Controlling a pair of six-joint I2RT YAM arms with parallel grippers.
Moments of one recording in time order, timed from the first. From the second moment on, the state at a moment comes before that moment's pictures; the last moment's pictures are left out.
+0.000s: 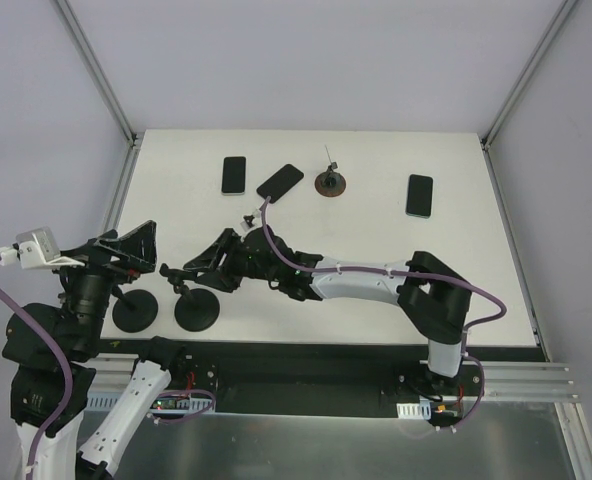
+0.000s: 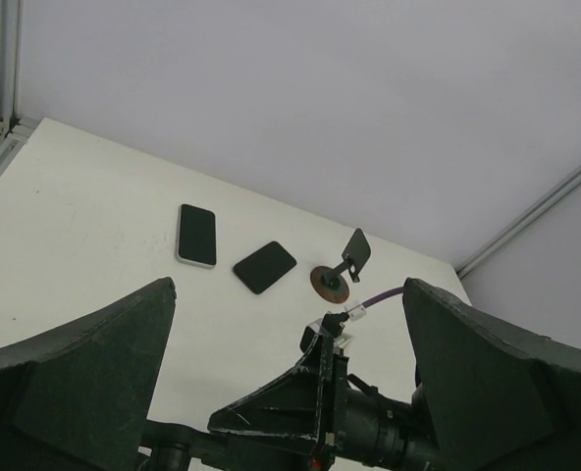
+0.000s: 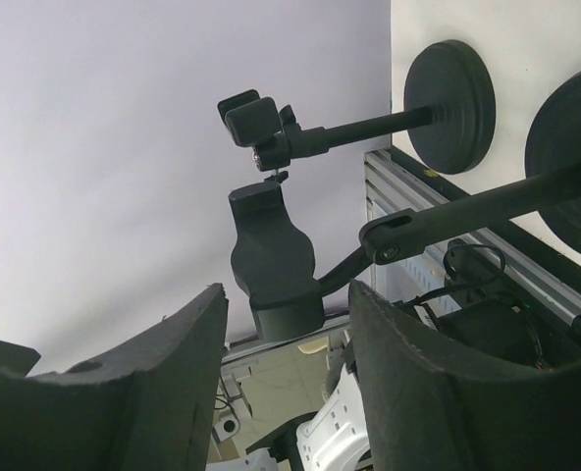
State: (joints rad) left arm -0.30 0.32 1.12 -0.66 -0.24 -0.47; right arm 1.18 1.87 1.28 0.31 -0.13 1.59
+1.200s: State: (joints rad) left arm -0.30 0.99 1.02 -0.37 0.42 -0.59; right arm 0.91 1.45 0.76 0.51 0.38 1.55
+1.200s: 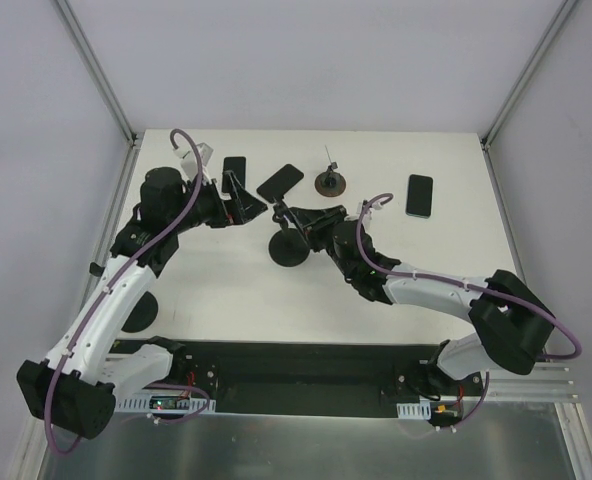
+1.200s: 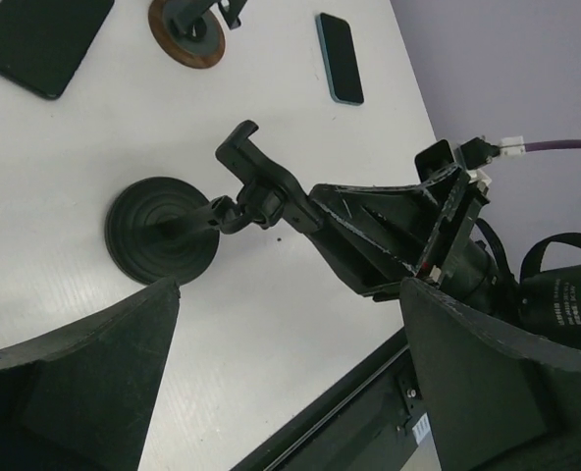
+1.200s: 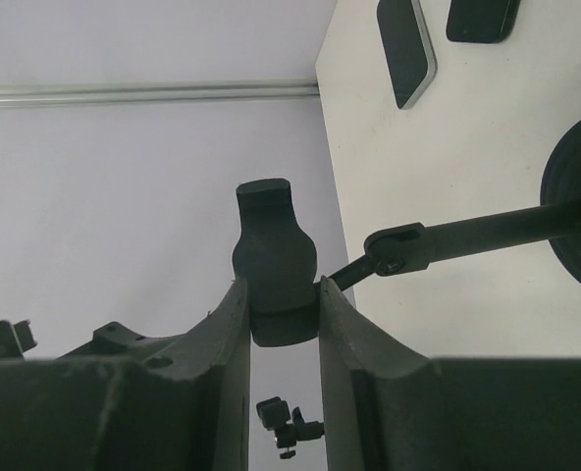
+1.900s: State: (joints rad) left arm -0.57 1.33 1.23 -0.42 0.01 -0.66; right arm 0.84 1.01 0.74 0.38 0.60 1.01
